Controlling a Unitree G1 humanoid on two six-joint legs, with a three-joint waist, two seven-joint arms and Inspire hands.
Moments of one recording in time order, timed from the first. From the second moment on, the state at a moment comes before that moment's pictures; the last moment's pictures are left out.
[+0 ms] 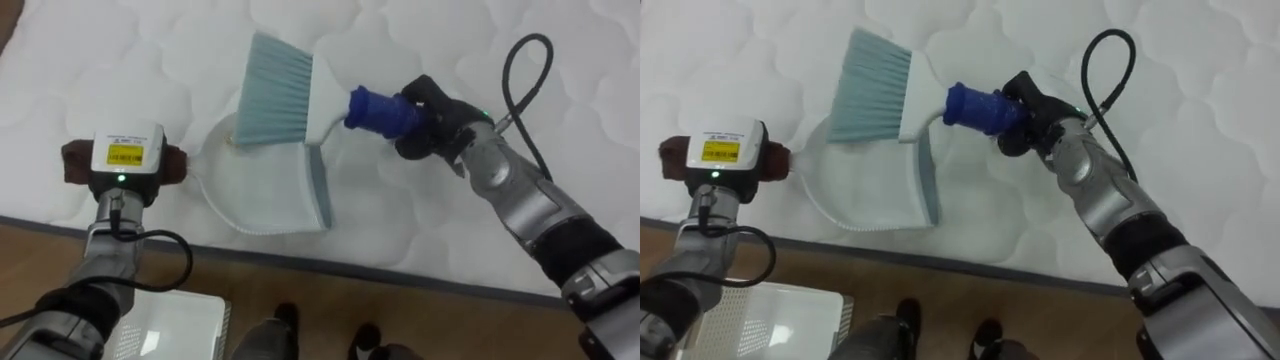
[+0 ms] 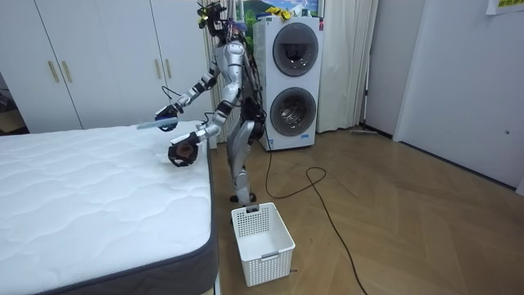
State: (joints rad) left arm -0.48 0.46 -0.40 1.03 1.07 0.18 0.65; right arm -0.68 -0.43 0.53 0.74 -0.16 0.04 -0.10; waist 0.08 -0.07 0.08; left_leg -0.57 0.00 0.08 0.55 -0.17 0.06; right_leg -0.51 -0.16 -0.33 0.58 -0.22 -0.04
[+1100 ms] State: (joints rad) left arm -0.01 0.41 0.04 0.75 0.99 0.19 0.65; right arm -0.16 -0.48 0.01 0.54 0.04 0.08 -0.33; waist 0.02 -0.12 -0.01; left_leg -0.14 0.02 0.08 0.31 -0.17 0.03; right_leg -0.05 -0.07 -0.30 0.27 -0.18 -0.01
